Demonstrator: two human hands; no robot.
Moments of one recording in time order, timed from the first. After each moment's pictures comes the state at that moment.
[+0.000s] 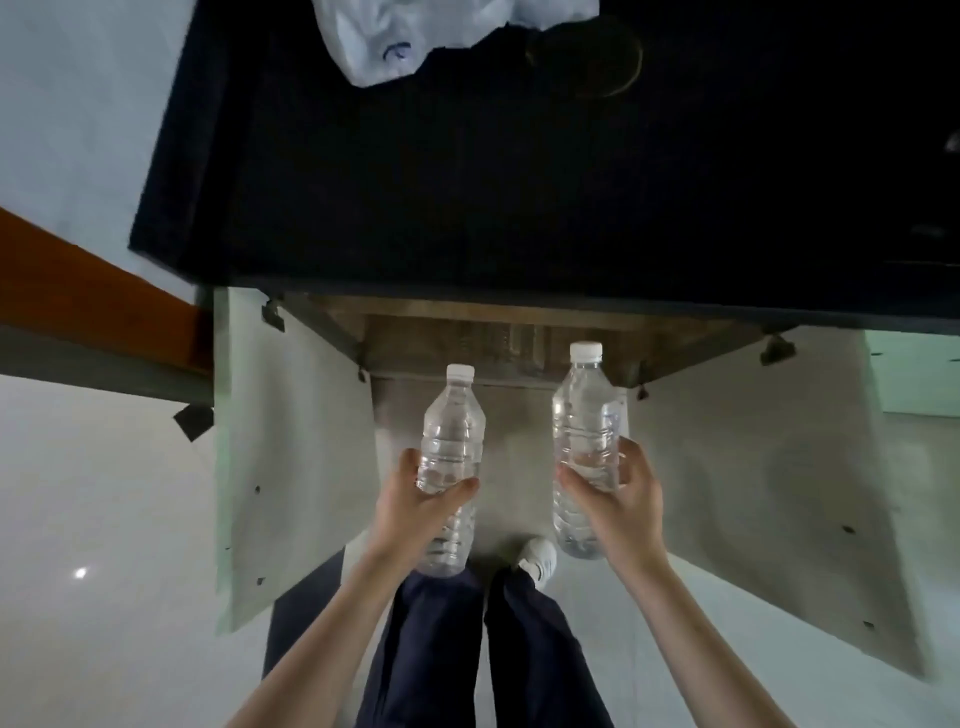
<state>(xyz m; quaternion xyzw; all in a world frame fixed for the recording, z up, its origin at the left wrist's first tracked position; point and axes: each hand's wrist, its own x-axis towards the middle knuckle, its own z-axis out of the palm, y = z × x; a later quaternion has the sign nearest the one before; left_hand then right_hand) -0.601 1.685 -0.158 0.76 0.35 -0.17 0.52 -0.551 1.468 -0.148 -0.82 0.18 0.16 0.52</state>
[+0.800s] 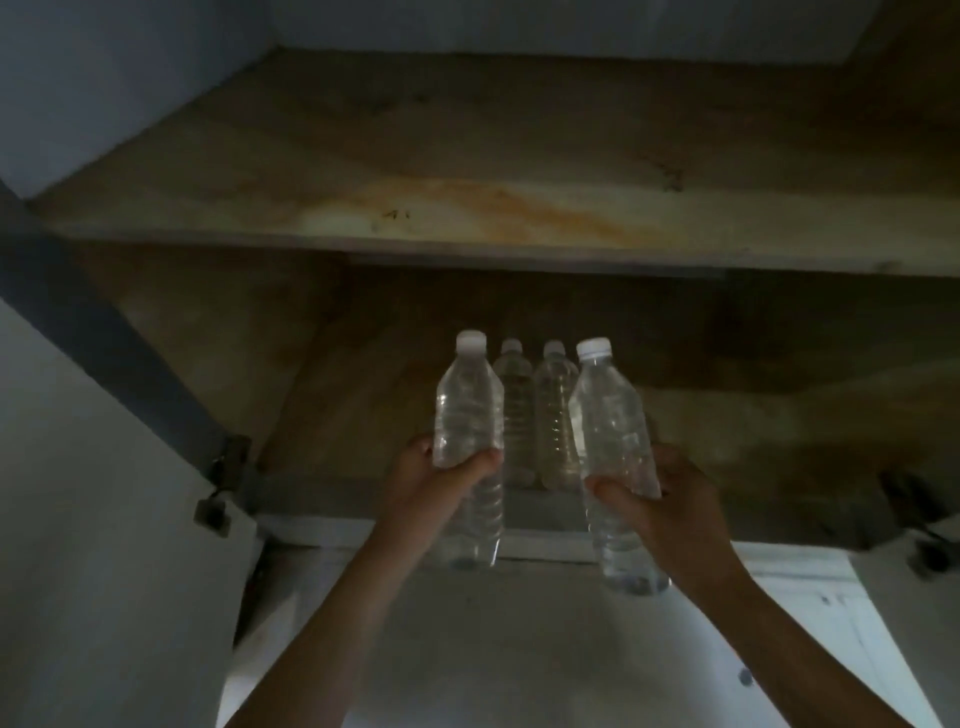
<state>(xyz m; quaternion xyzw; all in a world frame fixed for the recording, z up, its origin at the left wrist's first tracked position) -0.387 1.735 -0.674 0.74 0.26 0.00 0.62 -0.357 1.509 -0.683 -0.84 0.03 0.09 0.53</state>
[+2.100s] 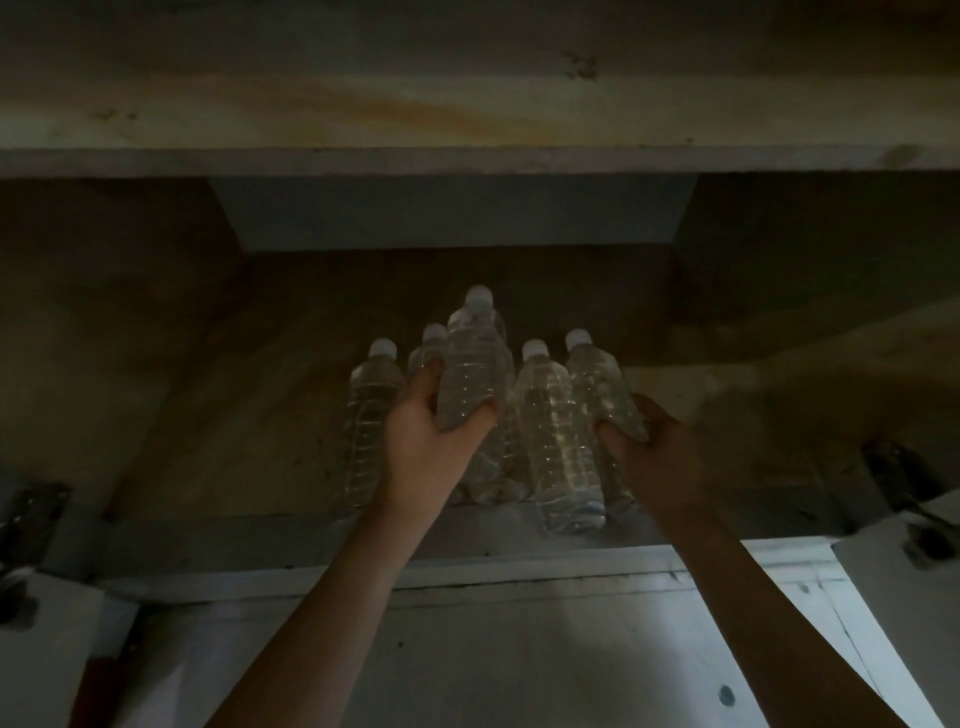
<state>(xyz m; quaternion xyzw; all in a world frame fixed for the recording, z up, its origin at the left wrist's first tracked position) -0.295 1.672 -0.725 0.80 0.08 0.14 0.58 -0.262 1.459 -0.750 -0.87 0.08 0.00 0.48</state>
